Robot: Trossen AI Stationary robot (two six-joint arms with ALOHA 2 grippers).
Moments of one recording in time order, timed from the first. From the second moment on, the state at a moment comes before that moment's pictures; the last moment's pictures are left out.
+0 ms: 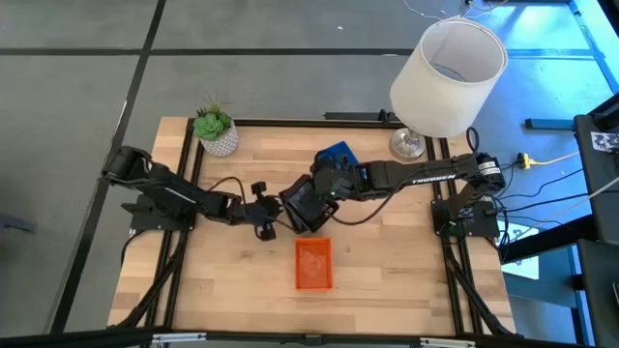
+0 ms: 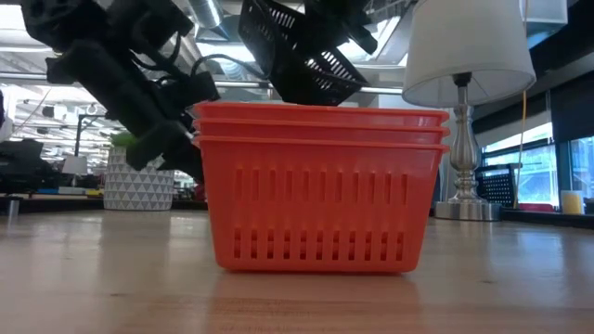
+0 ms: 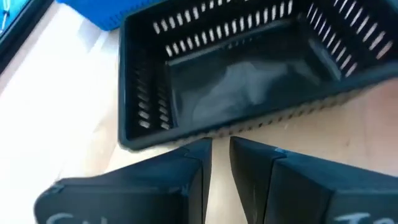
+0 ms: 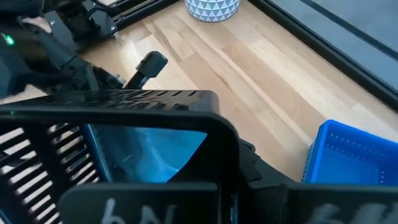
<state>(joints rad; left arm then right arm) -0.19 1.48 0.51 0.26 -0.52 -0.12 0.10 1.75 1.59 -0.66 0.45 0.59</state>
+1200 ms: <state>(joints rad) -0.56 0.84 0.51 -0.18 -0.70 -0.12 -0.10 1.96 1.59 -0.71 0.05 0.98</state>
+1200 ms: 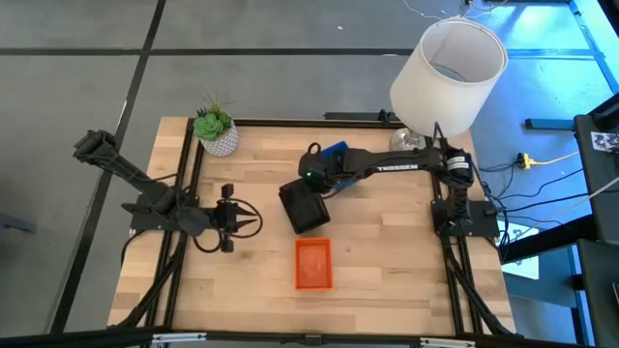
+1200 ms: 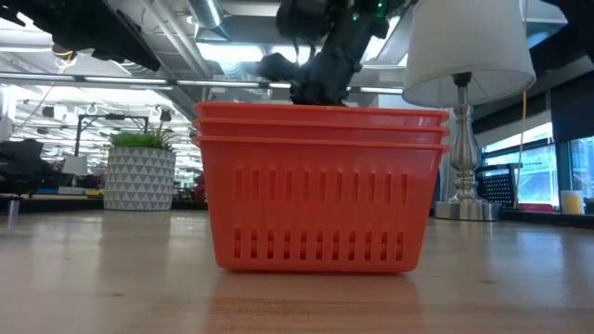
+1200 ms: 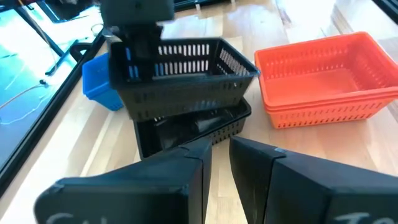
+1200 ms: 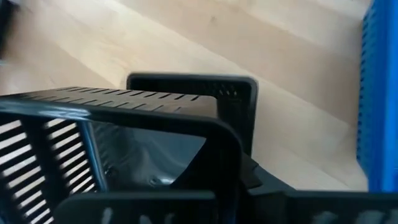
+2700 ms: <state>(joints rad) -0.65 0.74 0.57 -0.25 -0.62 -0.20 0.09 1.82 1.87 -0.79 0.11 0.34</state>
